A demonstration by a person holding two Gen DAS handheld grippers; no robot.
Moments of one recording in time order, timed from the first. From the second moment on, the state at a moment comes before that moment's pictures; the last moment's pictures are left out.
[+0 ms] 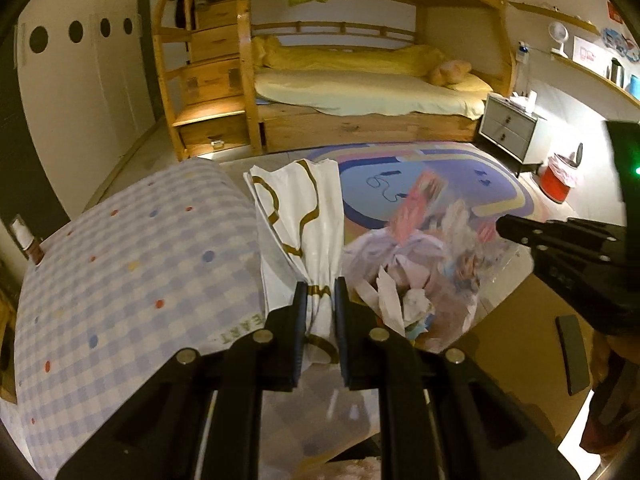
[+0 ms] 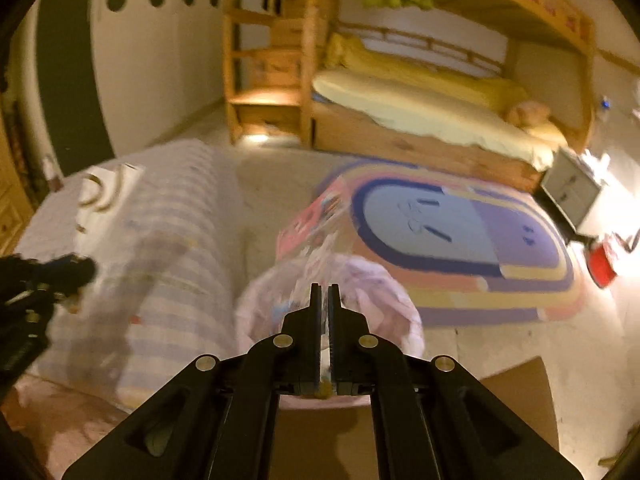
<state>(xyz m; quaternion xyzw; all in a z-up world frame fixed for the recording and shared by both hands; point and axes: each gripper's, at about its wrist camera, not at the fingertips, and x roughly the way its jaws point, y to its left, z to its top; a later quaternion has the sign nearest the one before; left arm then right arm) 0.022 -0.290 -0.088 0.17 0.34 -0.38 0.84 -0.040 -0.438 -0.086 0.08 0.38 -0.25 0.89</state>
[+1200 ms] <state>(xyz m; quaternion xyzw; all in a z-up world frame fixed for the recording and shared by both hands) 0.022 -0.404 -0.120 0.18 0.36 -0.46 0.79 -0.112 -0.509 -0.060 0.19 0.28 -0.28 0.90</state>
